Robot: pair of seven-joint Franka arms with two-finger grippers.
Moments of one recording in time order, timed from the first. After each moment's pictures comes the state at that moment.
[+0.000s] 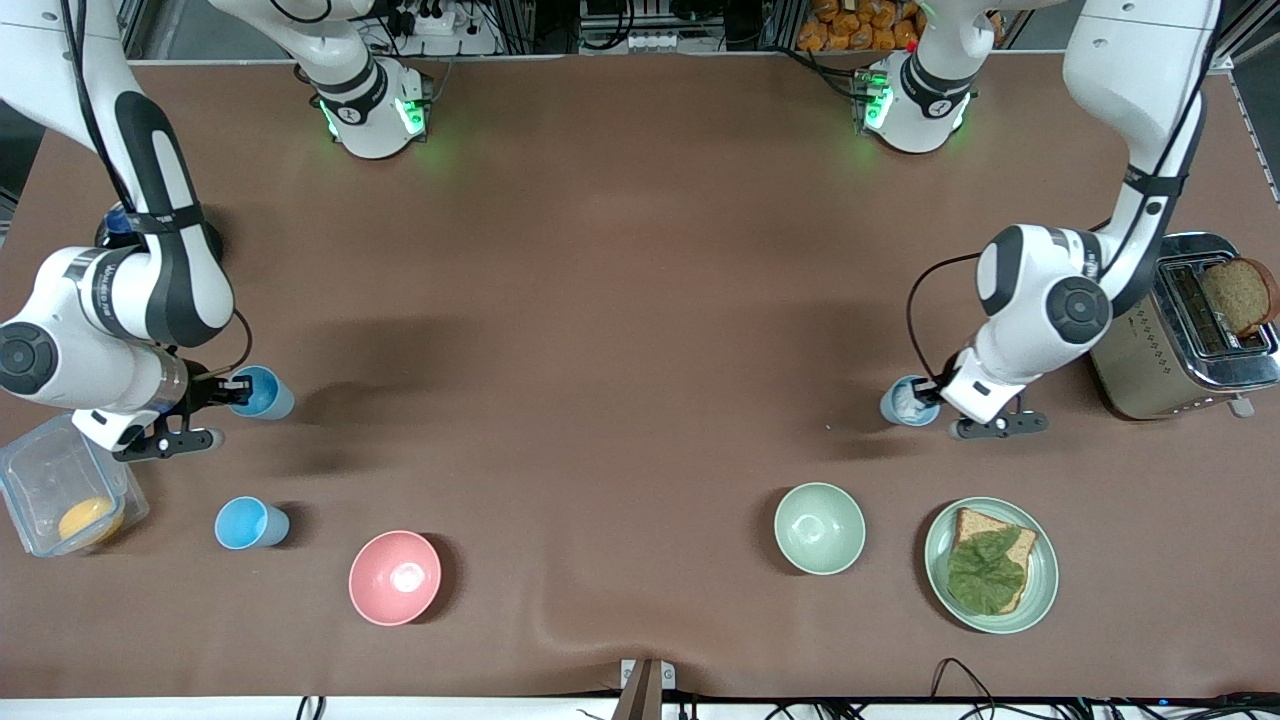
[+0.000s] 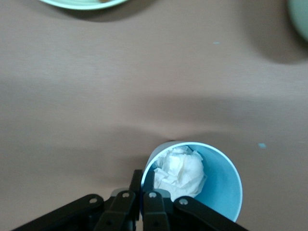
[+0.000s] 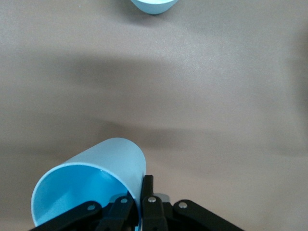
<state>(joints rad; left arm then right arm) -0.01 0.38 -0.16 -2.07 0.02 2.48 -0.27 -0.05 0.42 -0.09 -1.84 -0.04 2.11 -0.27</state>
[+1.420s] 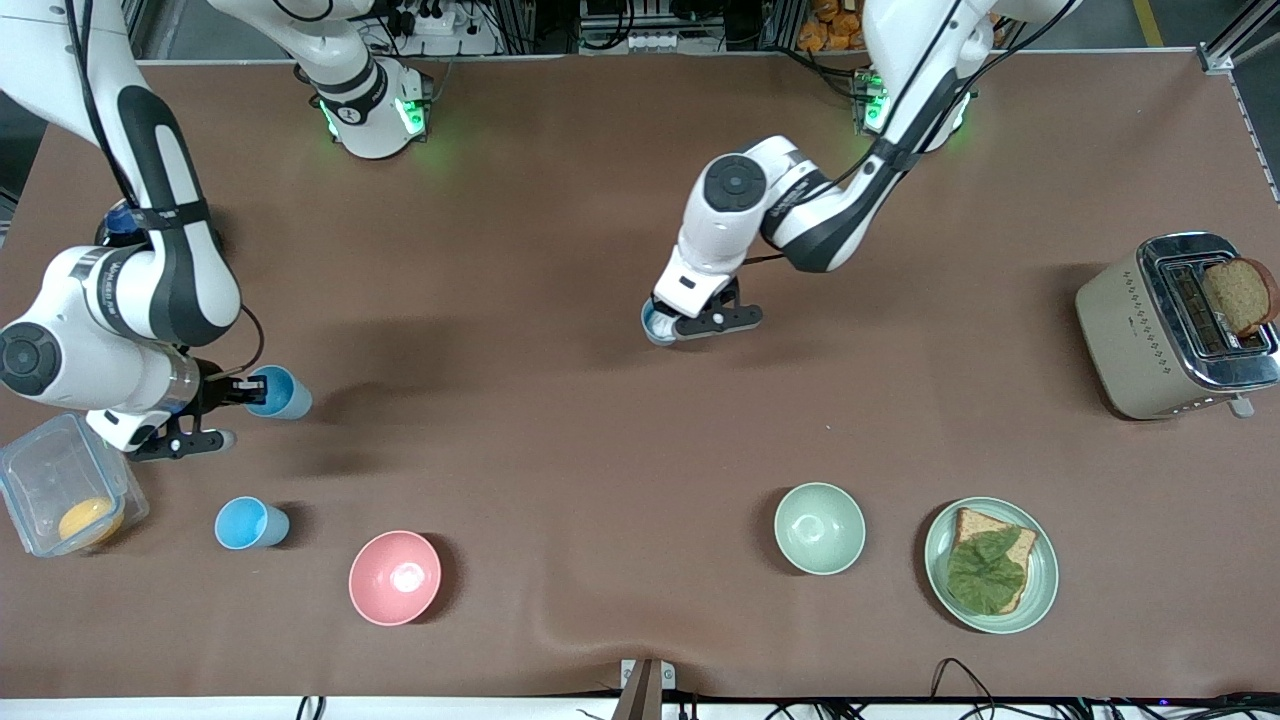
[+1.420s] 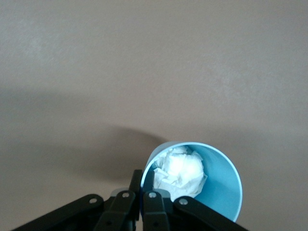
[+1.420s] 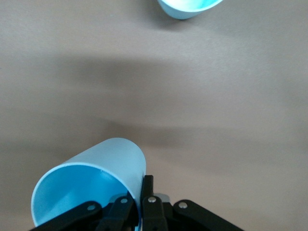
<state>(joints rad) -0.43 0.50 -0.39 -1.92 0.24 2.48 -1.16 0.00 0.41 -0.08 -1.83 0.03 2.06 -0.20</state>
